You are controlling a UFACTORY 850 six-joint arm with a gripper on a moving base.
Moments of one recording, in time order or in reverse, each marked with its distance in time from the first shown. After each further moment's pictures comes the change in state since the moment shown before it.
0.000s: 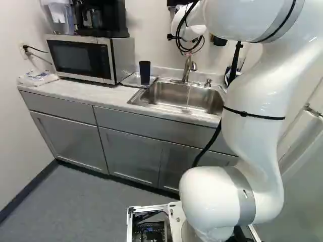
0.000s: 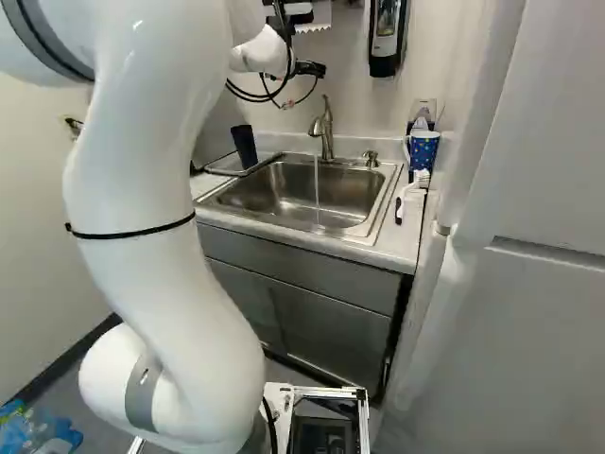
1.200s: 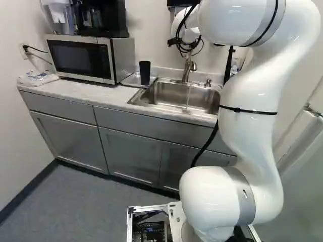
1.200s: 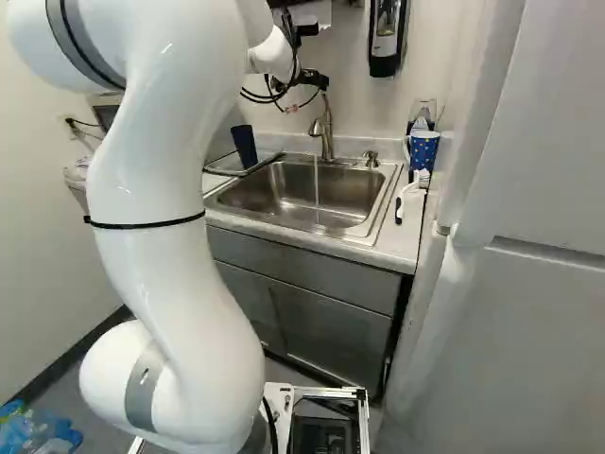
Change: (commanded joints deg) arm -0.5 -3.3 -3.9 0.0 -7.8 0.0
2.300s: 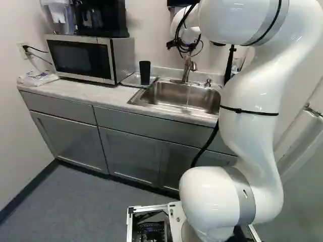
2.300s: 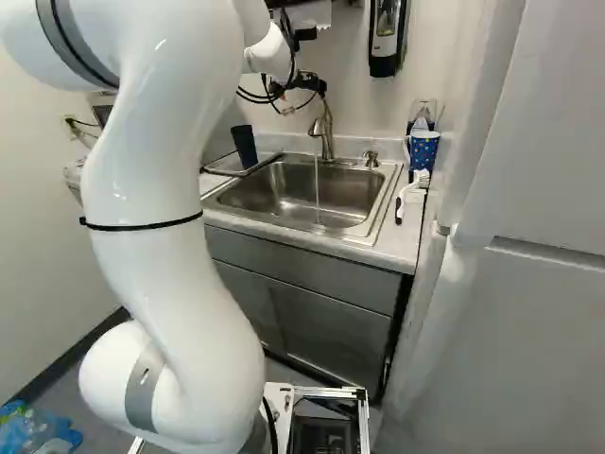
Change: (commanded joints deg) arm 0.3 1.1 1.3 0.0 -4.9 0.0
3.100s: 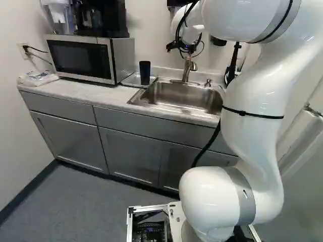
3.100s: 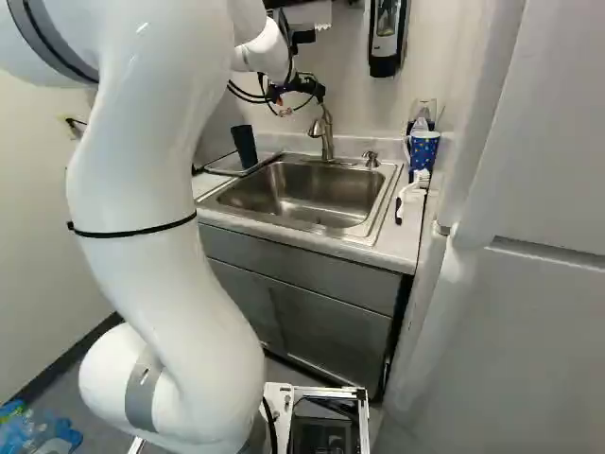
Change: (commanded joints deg) arm 0.2 2.5 2.9 0.0 -3.6 0.0
